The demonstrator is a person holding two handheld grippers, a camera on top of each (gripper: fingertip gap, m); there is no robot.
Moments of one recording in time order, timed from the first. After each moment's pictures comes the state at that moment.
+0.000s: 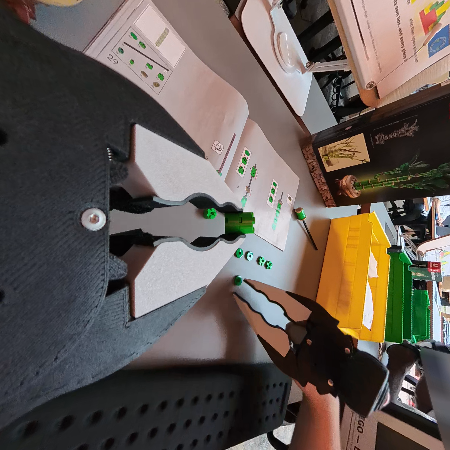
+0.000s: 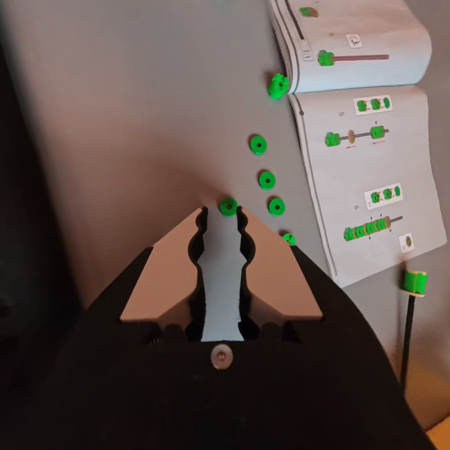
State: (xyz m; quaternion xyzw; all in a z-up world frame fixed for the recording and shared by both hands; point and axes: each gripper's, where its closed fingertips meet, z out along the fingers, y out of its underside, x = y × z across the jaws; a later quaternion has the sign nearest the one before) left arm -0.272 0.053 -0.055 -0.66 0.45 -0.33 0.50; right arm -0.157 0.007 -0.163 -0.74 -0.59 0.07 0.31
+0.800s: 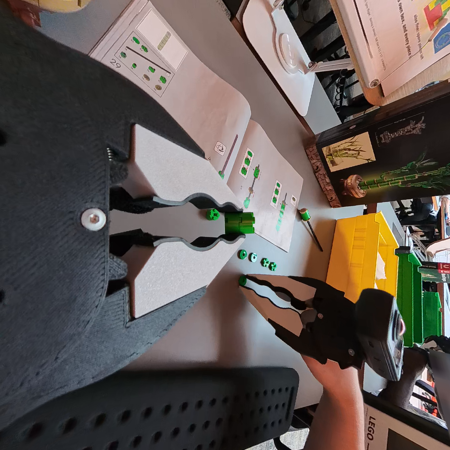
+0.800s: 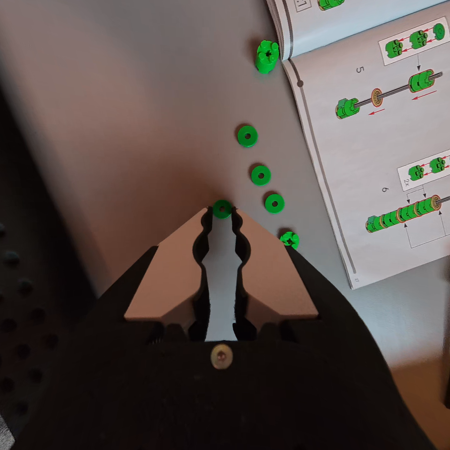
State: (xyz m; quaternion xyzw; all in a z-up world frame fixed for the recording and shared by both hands) left arm -0.272 0.054 -0.058 -0.66 0.46 -0.32 0.50; right arm -0.156 0.017 -0.169 -0.81 -0.54 0.12 0.21
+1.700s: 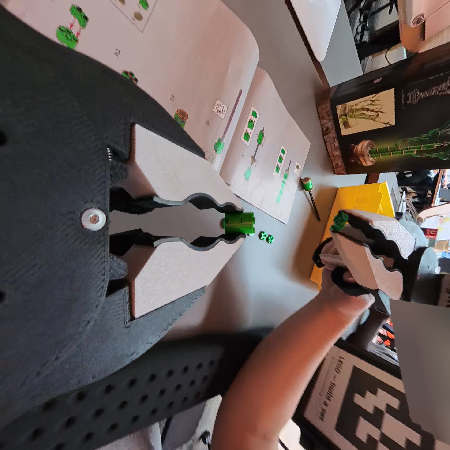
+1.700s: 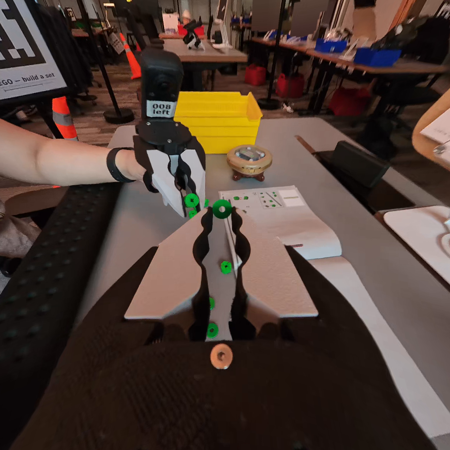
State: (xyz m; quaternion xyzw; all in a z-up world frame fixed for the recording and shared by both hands) left arm -0.261 0.048 -0.069 -0.65 0.45 -0.42 0.44; right arm -0.218 0.076 -0.014 -0.61 -0.50 0.38 0.49
